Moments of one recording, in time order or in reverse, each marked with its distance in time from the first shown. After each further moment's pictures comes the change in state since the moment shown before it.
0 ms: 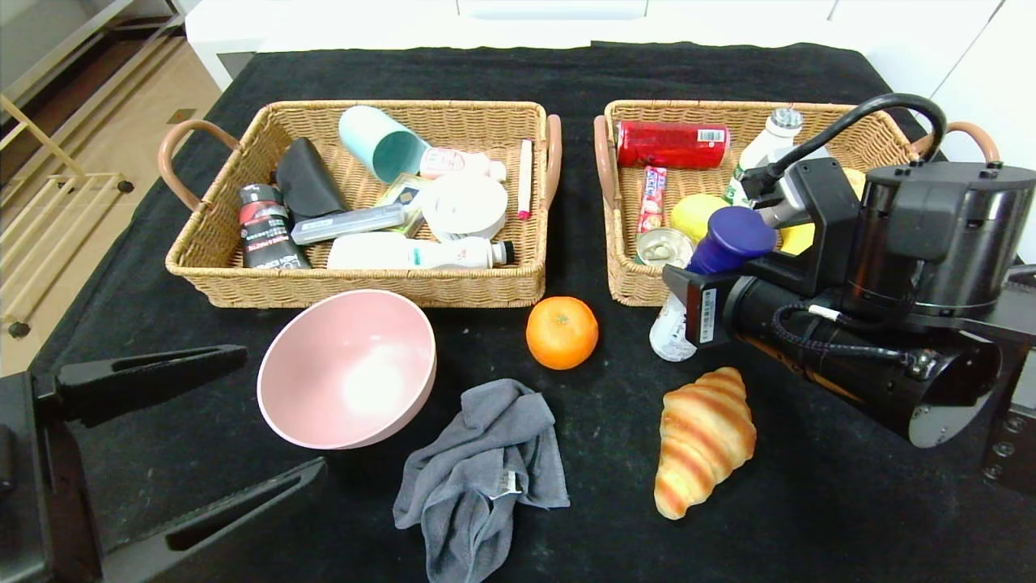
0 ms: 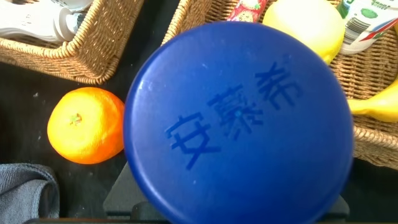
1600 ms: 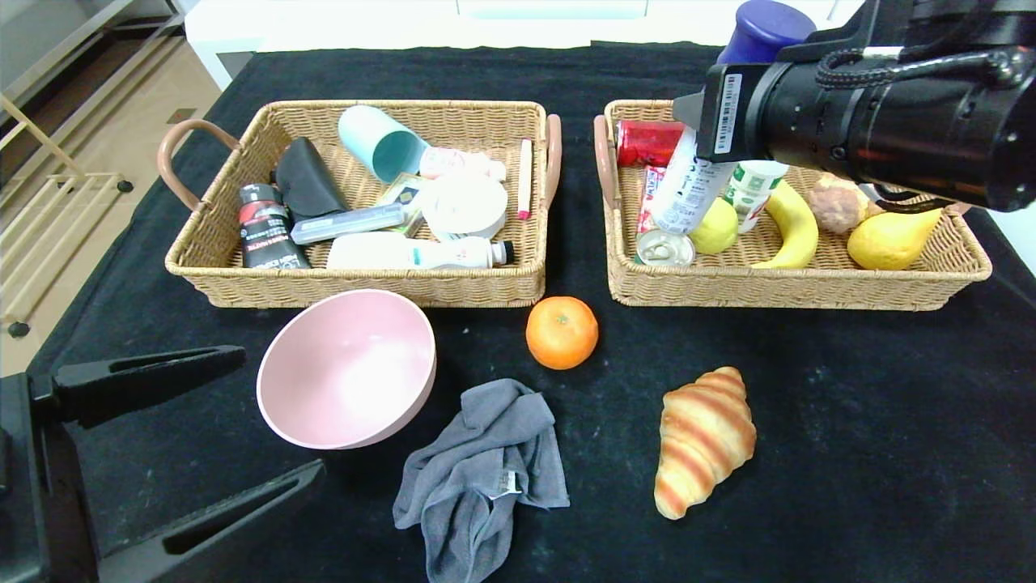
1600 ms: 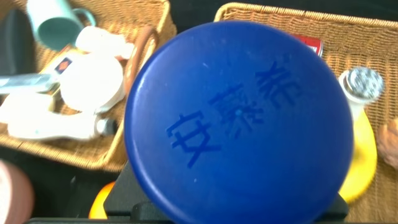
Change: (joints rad) left arm 0.000 -0.004 0.003 -0.001 -0.001 0.003; right arm -0.014 0.079 -0.649 0.440 -0.003 -0.010
